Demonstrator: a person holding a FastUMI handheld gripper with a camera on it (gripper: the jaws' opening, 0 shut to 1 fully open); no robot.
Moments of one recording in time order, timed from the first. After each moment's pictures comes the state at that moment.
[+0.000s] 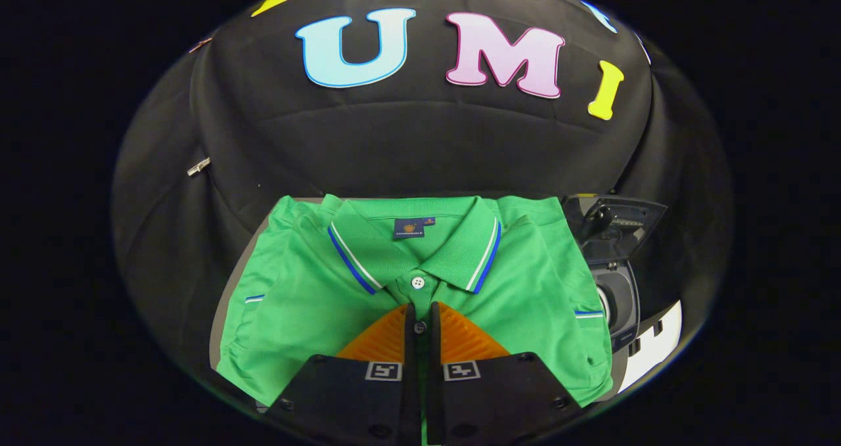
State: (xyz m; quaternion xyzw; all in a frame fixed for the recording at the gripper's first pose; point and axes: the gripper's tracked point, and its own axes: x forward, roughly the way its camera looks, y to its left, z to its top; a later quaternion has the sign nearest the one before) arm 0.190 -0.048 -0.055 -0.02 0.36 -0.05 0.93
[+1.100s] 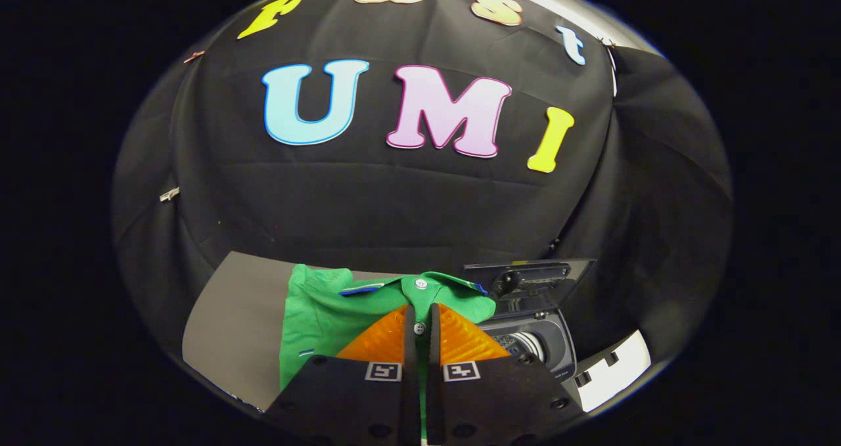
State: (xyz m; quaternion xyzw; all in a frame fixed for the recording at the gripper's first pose) arm 0.202 -0.172 0.051 -0.07 0.24 -0.12 0.96
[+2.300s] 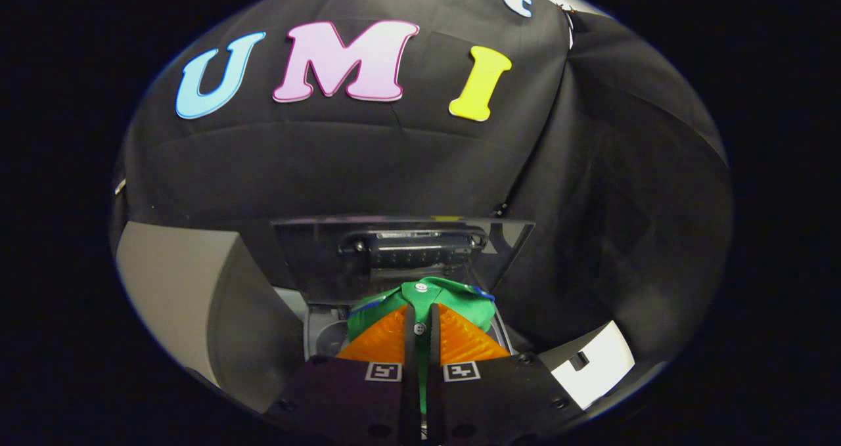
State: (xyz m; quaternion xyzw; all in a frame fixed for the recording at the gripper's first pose) arm 0.216 -0.423 -0.041 -0.08 0.31 -0.21 0.93
